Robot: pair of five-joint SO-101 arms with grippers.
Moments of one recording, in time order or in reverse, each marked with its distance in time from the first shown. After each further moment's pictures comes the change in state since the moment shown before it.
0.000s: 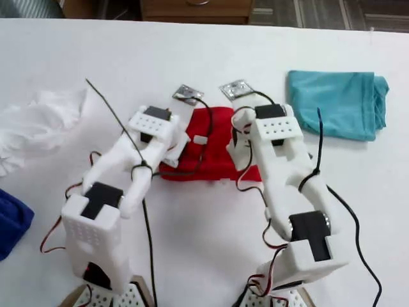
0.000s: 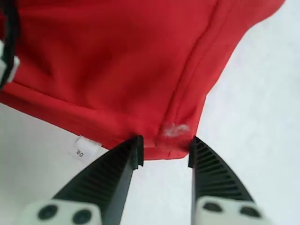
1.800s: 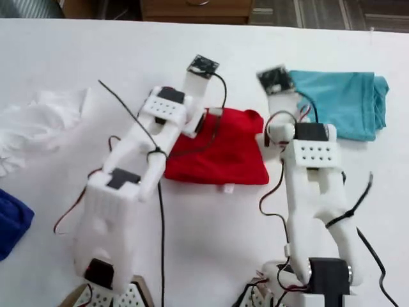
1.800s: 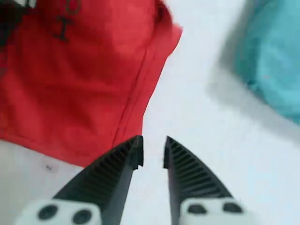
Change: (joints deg) left arm 1.5 17.3 -30.6 -2.5 -0.2; right arm 10.3 -20.2 10.0 -12.0 5.0
